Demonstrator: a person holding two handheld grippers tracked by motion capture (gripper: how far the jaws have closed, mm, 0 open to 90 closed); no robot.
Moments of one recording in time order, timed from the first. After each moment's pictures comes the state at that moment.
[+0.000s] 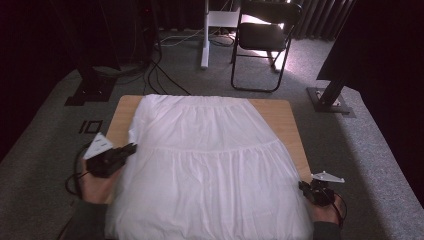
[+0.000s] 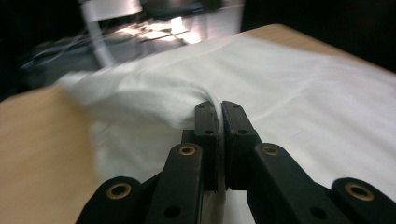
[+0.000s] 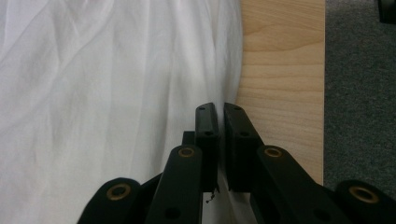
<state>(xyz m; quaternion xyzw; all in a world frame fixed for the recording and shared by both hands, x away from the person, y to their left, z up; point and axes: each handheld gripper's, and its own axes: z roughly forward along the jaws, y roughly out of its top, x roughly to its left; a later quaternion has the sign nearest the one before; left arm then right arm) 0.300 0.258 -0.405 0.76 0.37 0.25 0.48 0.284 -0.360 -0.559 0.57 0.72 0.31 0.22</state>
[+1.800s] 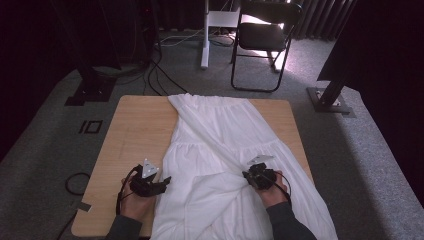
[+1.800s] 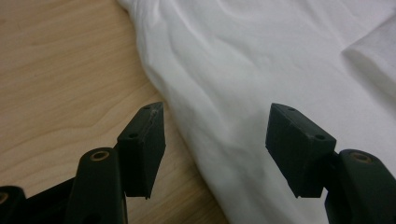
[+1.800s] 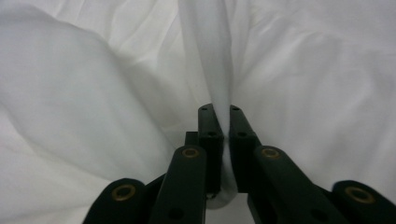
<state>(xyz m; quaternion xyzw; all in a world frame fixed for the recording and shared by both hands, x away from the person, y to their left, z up) 0.302 0.204 -0.533 0.81 0.43 0.22 0.34 0.323 -0.185 -0.513 0.42 0.83 0.31 0.16</state>
